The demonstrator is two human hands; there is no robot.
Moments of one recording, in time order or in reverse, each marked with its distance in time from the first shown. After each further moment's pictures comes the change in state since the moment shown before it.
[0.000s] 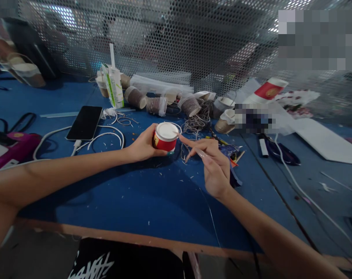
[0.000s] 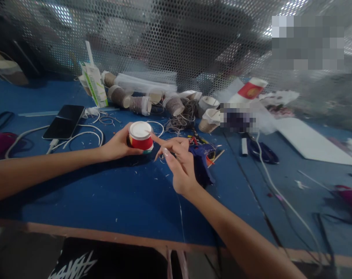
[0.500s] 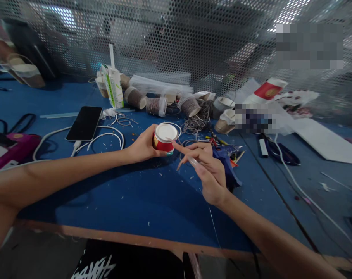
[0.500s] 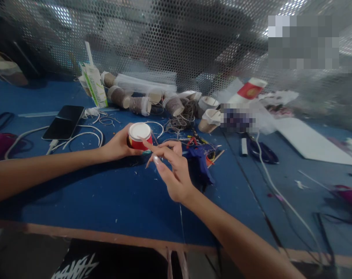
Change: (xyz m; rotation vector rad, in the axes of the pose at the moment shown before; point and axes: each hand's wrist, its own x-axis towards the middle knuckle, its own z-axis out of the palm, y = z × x) left_hand 0.001 -0.005 0.001 0.013 0.015 0.015; right_hand -0.003 -0.020 0.001 -0.035 -0.179 -0.007
